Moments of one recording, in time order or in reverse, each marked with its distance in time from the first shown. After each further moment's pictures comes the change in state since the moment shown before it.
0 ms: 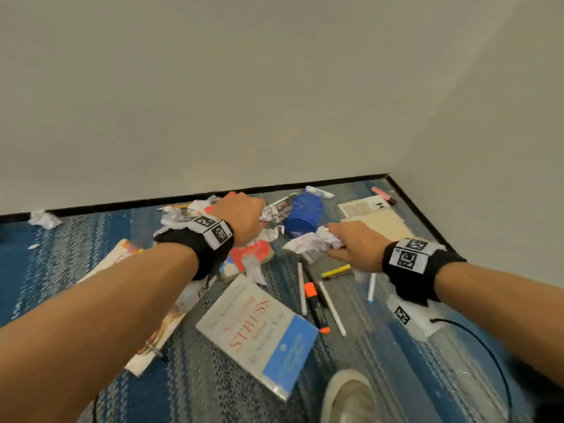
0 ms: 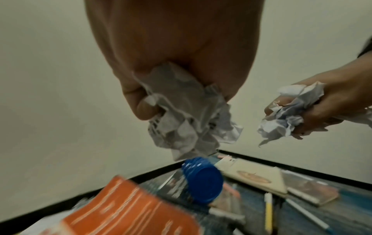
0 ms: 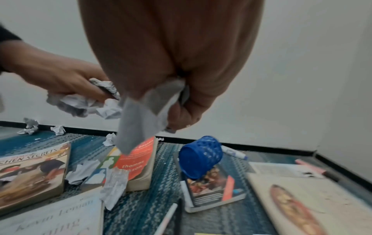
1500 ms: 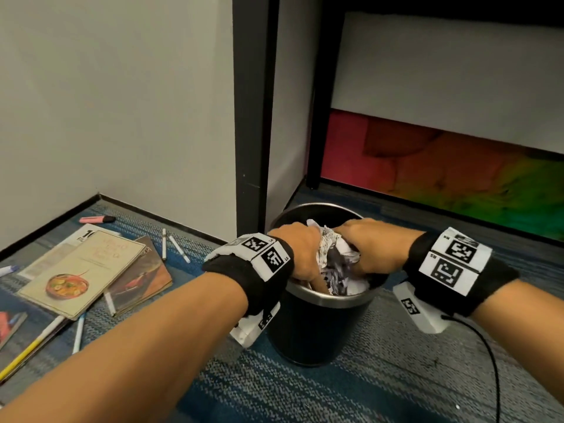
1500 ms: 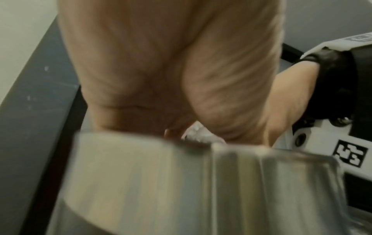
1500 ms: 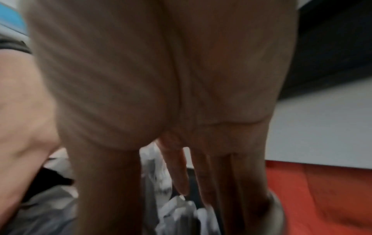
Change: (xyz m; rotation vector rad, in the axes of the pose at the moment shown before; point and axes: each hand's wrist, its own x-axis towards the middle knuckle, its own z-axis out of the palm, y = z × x) left_hand -0.040 0.730 0.066 0.168 -0.418 0.865; right_hand -0.548 0.353 0.009 0.121 0.025 0.738
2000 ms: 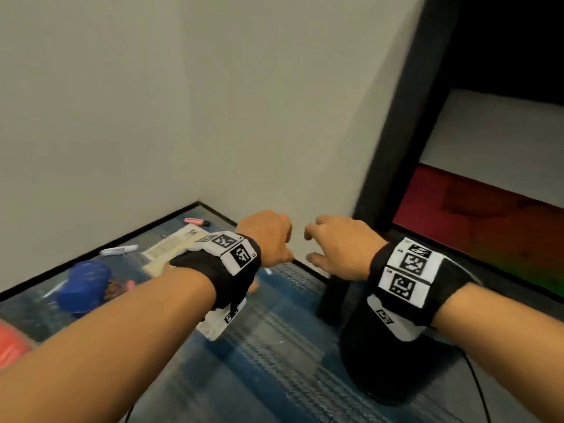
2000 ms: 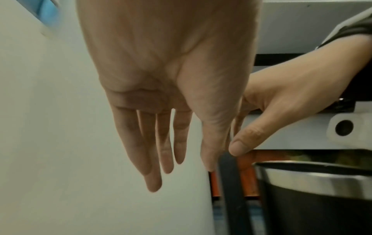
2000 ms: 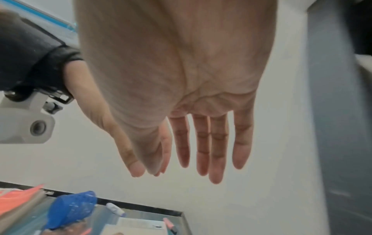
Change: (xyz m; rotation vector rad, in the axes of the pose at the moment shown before) left_hand -0.169 -0.170 -0.039 0.029 0.377 -0.284; right_hand 0.041 -0.229 -0.058 -0.264 0.331 -0.249
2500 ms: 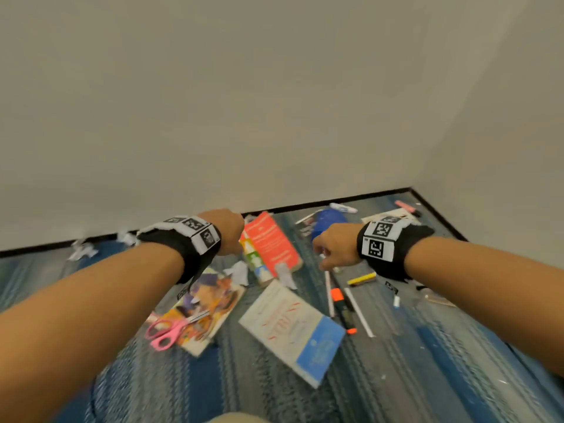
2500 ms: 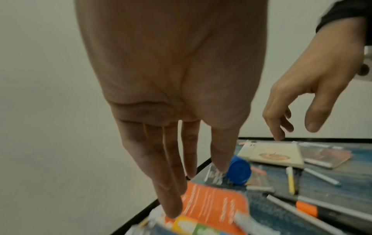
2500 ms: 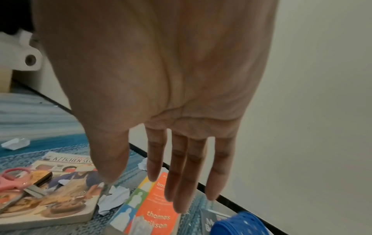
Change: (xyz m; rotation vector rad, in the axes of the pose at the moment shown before) left_hand -0.381 -0.381 0.001 0.055 -0.345 -0.803; right_hand 0.153 -0.443 -0.013 -0.150 -0.409 -0.736
